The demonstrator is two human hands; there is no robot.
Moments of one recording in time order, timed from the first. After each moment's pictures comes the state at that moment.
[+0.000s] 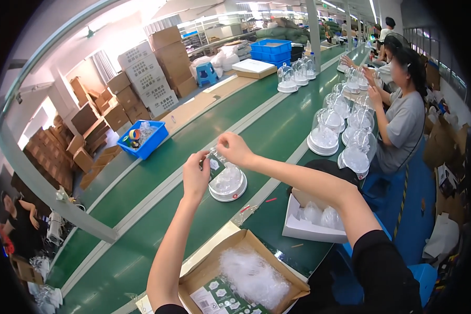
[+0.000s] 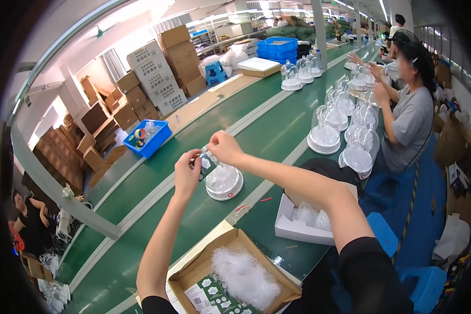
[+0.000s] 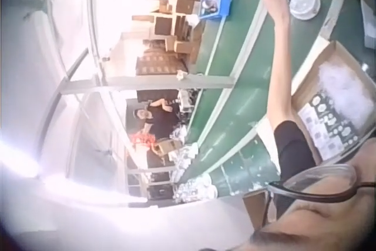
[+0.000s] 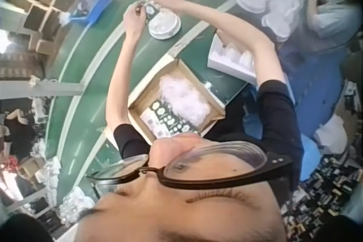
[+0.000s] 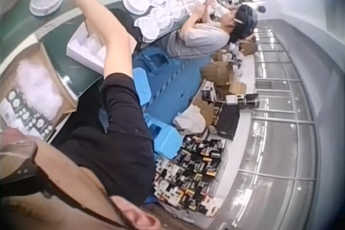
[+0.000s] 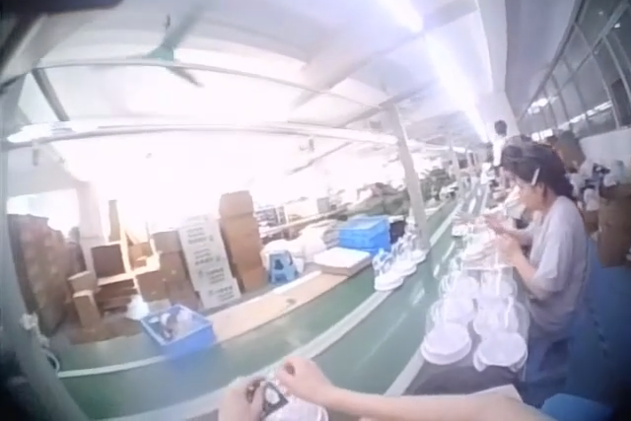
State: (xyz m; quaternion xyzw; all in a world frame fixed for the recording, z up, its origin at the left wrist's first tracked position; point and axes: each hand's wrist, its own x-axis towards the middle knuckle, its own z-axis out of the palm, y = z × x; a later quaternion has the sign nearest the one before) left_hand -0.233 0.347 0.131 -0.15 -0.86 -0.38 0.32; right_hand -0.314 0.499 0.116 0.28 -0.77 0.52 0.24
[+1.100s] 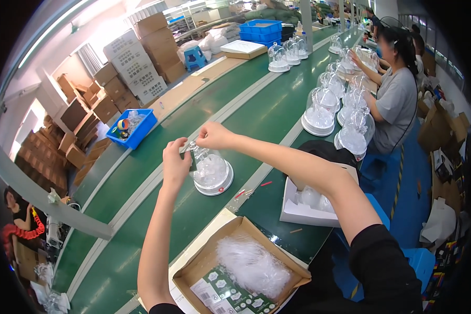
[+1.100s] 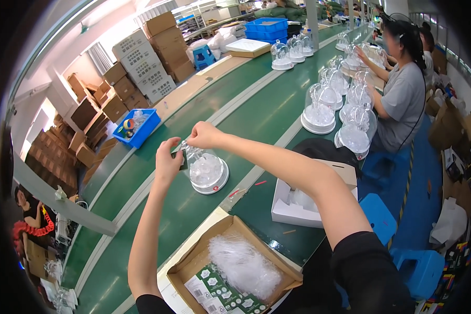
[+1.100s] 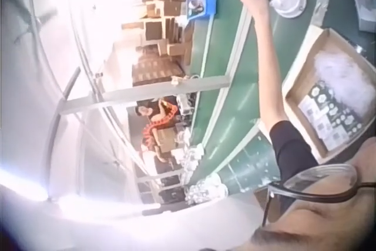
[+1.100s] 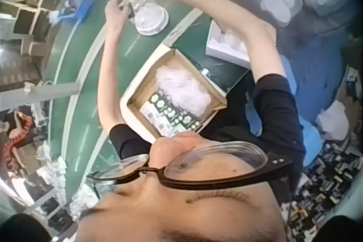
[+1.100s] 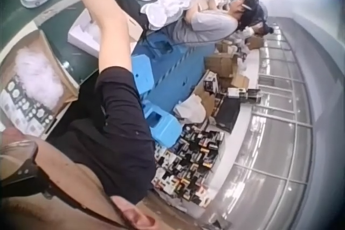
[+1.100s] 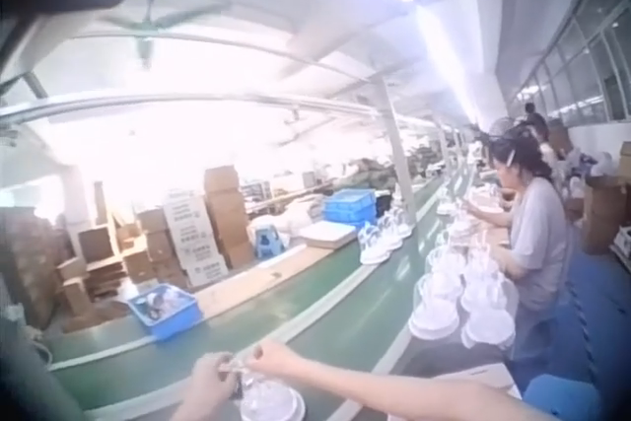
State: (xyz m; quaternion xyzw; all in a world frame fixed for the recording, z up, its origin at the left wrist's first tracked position) left_hand -0.242 0.314 0.132 -0.12 -0.90 -0.29 0.30; right_hand -0.326 0.480 0.123 0.31 -0.81 0.50 0.03
